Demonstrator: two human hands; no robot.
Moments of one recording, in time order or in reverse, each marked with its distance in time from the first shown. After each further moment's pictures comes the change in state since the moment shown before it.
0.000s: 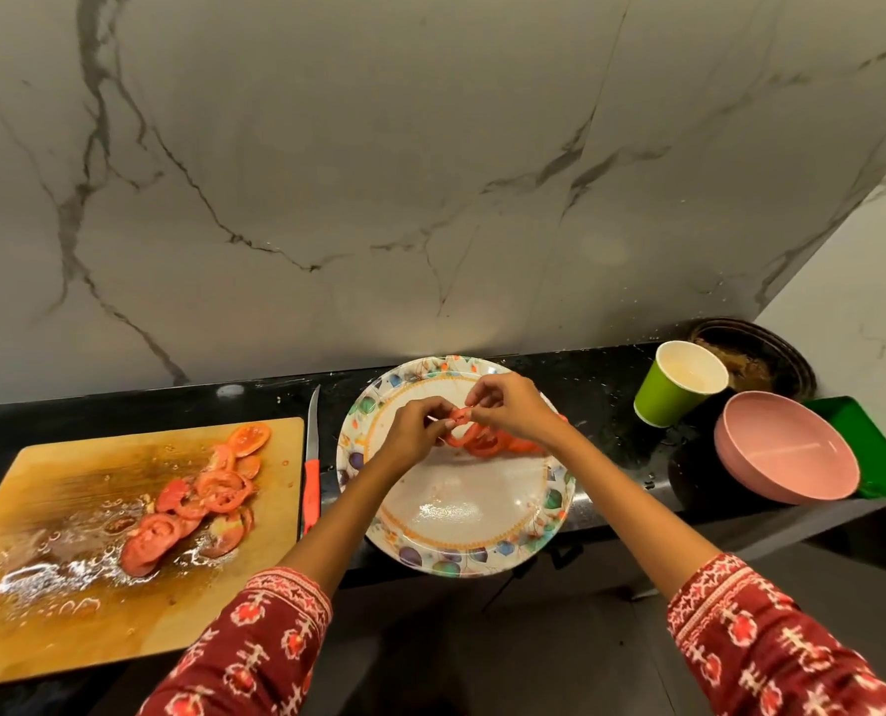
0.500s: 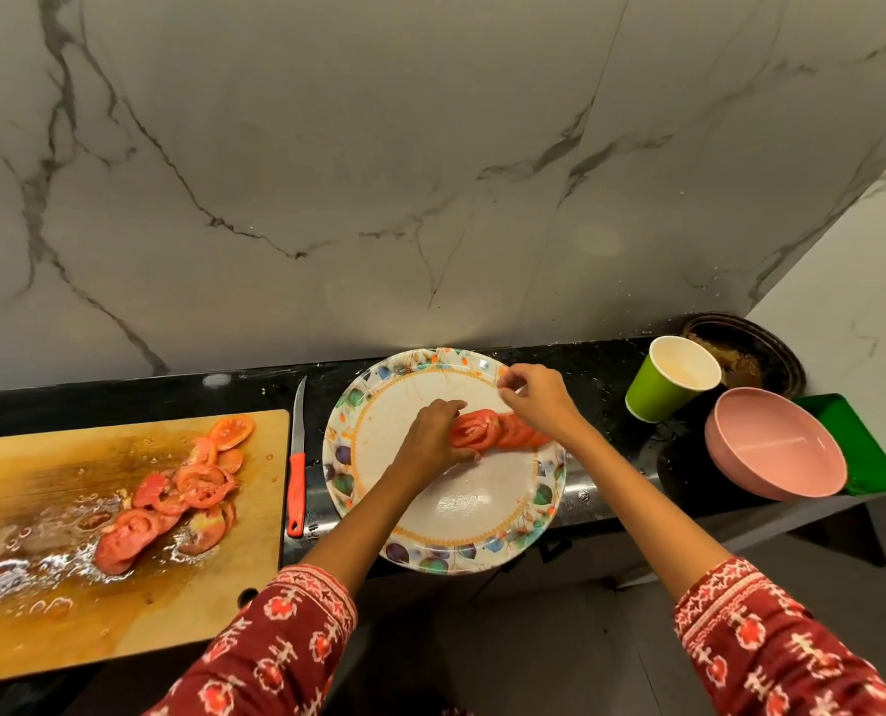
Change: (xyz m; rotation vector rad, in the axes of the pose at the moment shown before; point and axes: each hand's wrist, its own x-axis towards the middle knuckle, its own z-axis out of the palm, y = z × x) left_hand 0.002 -0.006 0.040 0.389 -0.048 0.047; right_hand 0.002 0.035 -0.017 -0.144 0.188 0.092
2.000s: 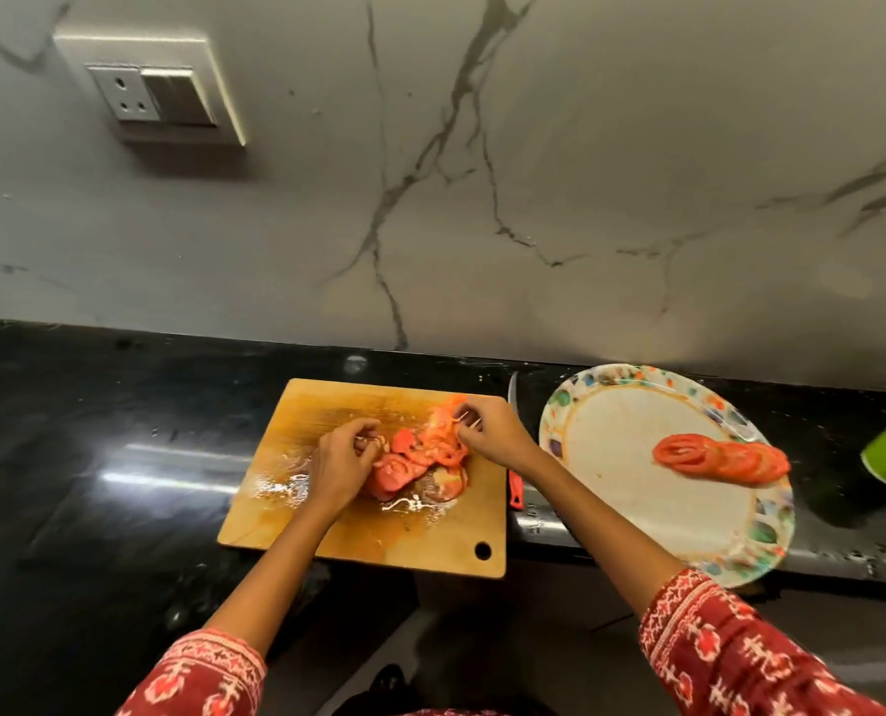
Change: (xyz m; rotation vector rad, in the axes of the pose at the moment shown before) left_hand -0.209 -0.200 -0.193 -0.022 0.527 -0.370; right_hand -0.039 -0.218 0.199 0.073 -0.334 -0.316
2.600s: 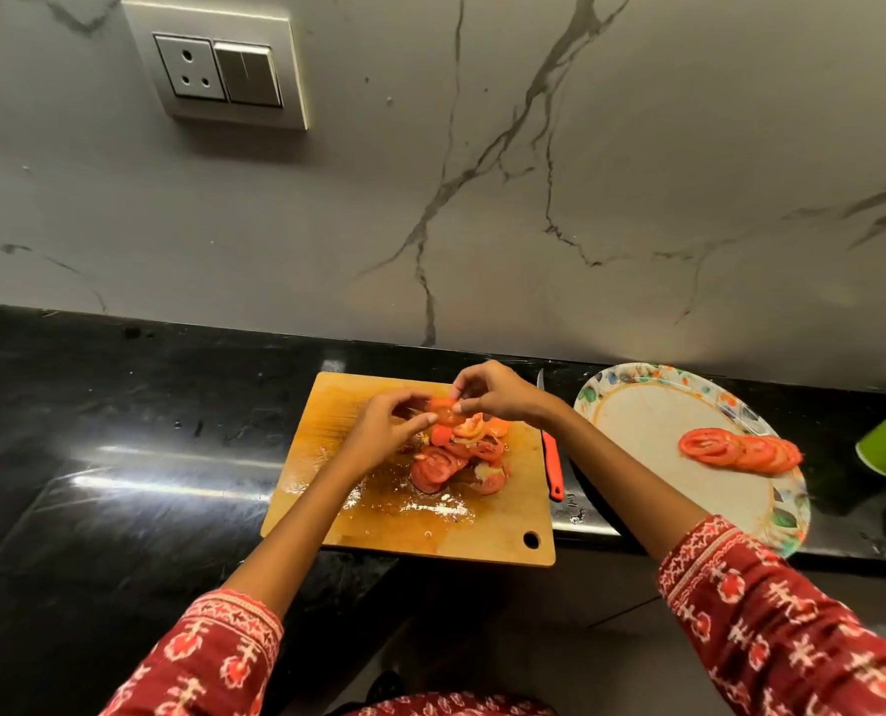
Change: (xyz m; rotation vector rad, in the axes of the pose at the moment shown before) left_hand 0.029 -0.006 -0.032 -0.301 -0.266 0.220; right_hand 0.020 -0.077 -0.009 0.079 -0.277 0.020
